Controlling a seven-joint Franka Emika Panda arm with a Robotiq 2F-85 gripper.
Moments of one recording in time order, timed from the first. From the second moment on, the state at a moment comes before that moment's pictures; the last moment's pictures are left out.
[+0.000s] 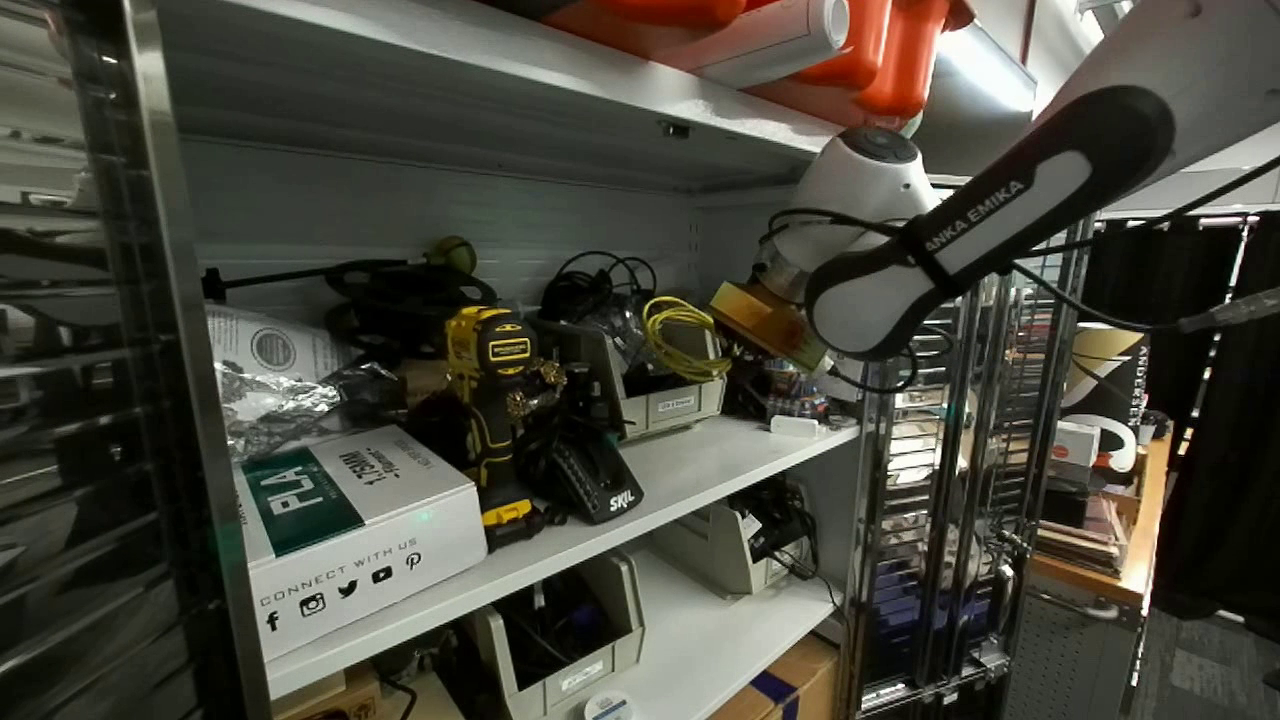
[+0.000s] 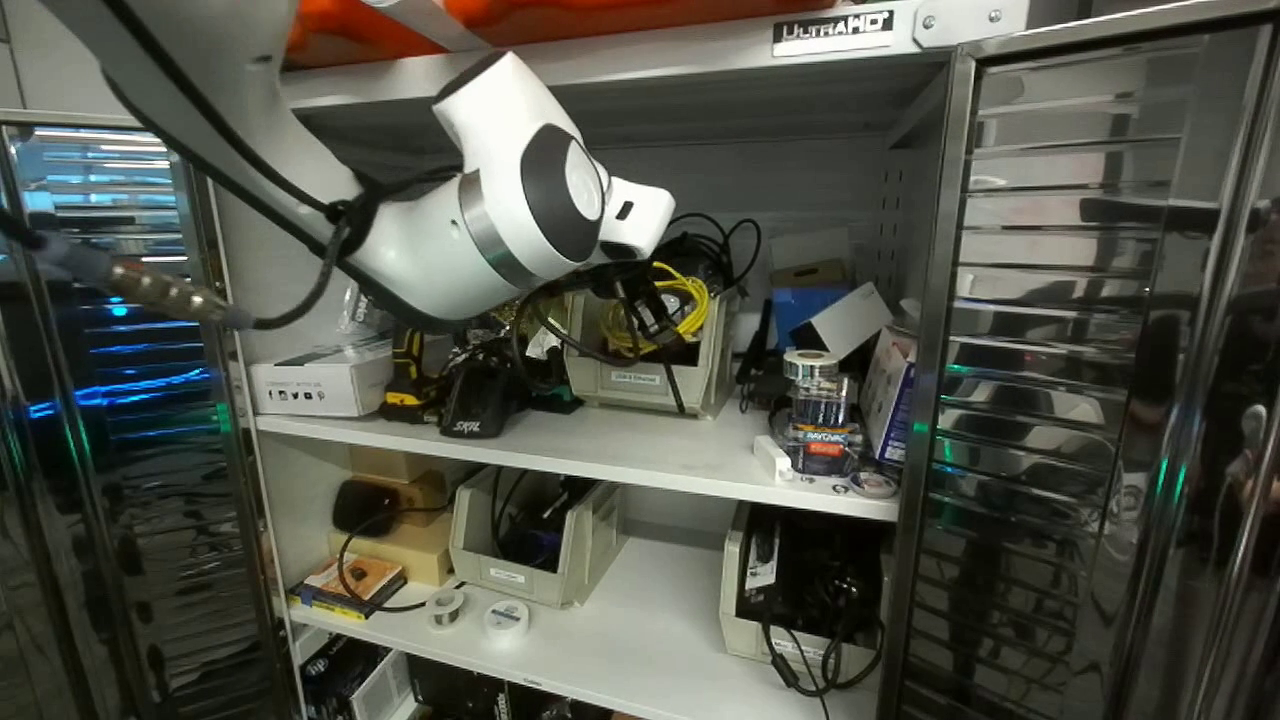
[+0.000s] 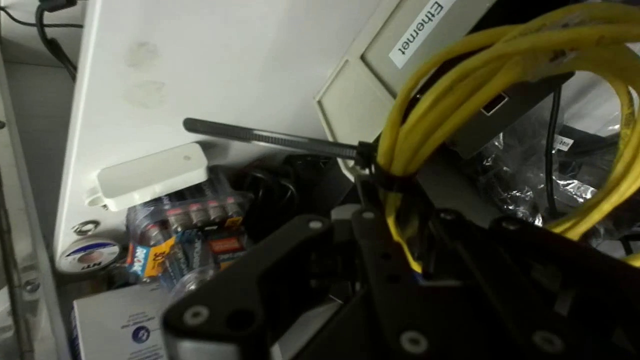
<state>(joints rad) -0.03 0.17 -0.01 -1.96 -0.53 2.93 1.34</state>
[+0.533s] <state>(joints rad) 0.02 0.34 -0.01 -1.71 -0.53 2.94 1.43</state>
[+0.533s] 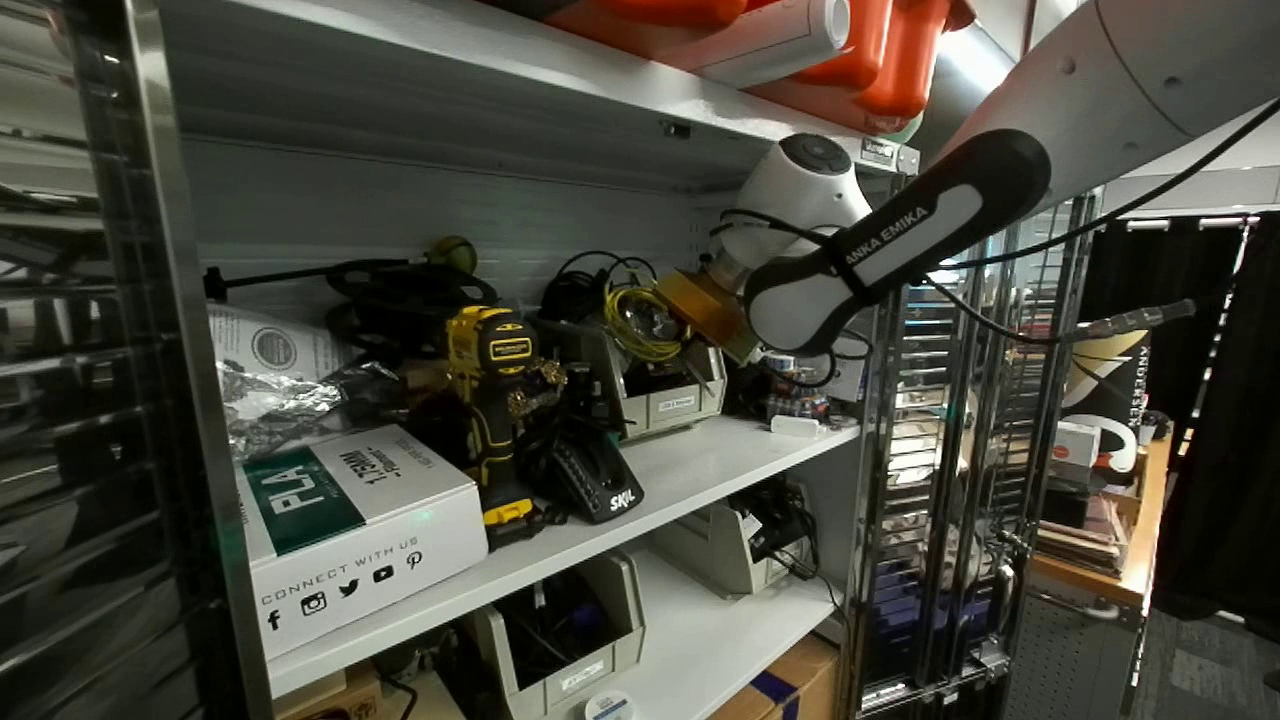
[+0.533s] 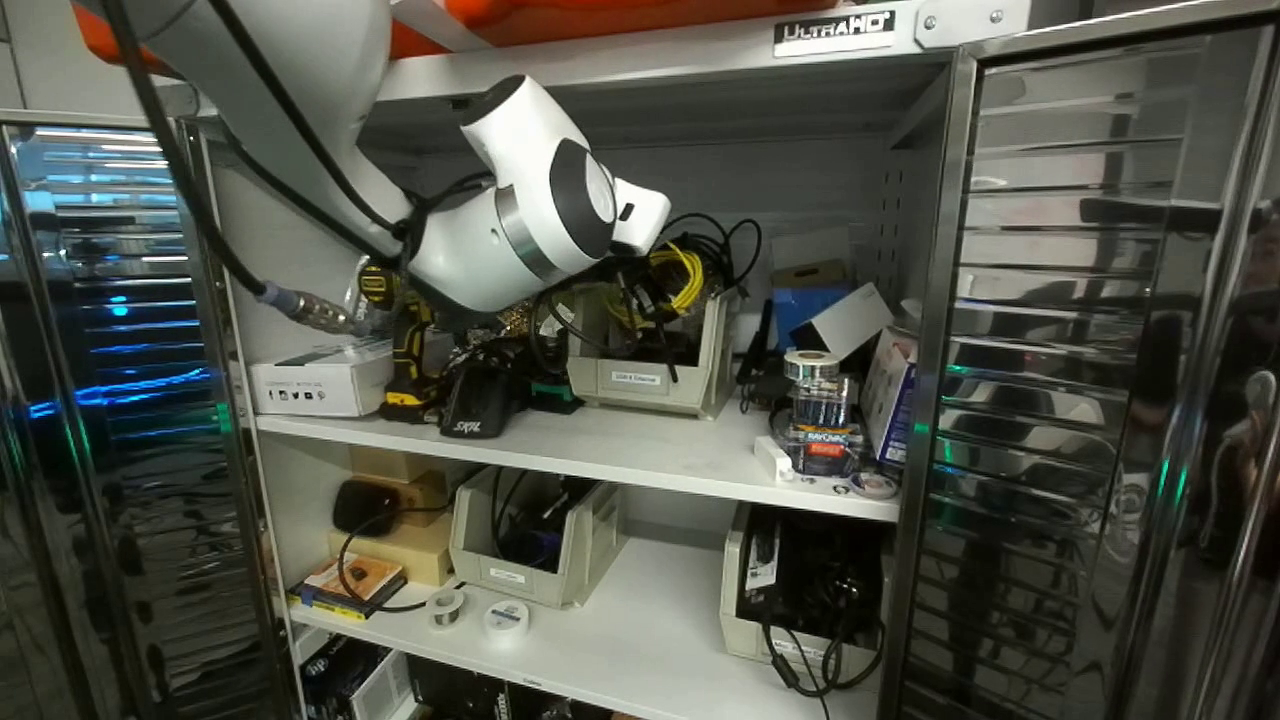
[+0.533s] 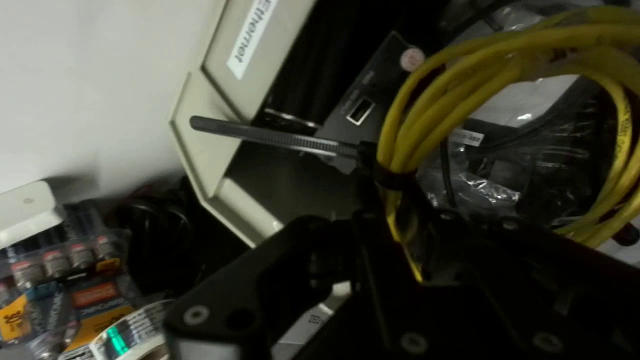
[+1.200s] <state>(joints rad) 0.10 0.36 -0.08 -1.64 -0.68 2.94 1.47</state>
